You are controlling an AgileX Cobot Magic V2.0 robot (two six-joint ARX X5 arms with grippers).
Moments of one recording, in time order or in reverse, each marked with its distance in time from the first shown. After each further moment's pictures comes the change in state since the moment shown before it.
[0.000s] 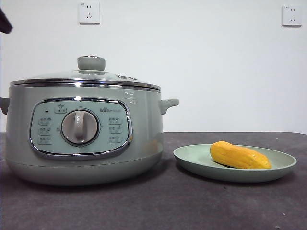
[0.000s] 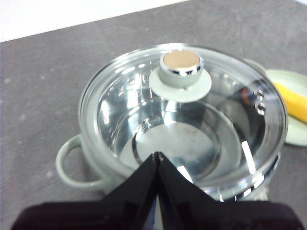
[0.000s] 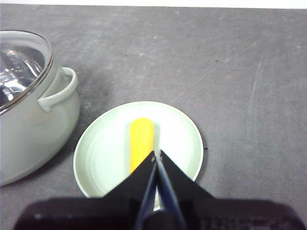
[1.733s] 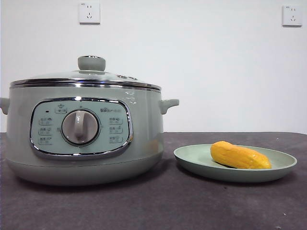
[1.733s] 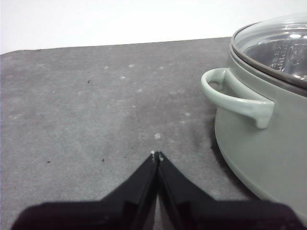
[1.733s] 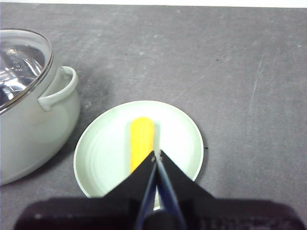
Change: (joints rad) left arm 0.518 -0.541 -0.630 0.325 0.099 0.076; right arm 0.000 0.000 0.000 -0.003 0.000 0.000
